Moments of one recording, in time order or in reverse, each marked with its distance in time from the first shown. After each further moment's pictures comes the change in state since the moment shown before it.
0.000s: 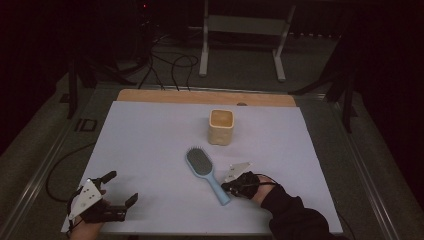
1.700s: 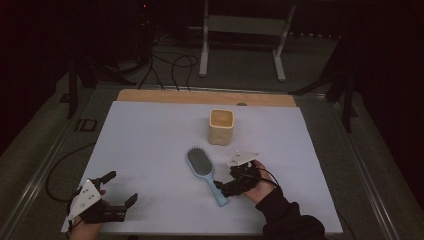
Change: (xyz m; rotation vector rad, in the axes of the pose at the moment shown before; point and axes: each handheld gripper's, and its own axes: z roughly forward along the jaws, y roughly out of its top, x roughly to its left) left arm 0.000 0.000 -0.001 0.003 0.001 0.000; right arm 0.001 0.031 -0.030 -0.149 -0.161 0.274
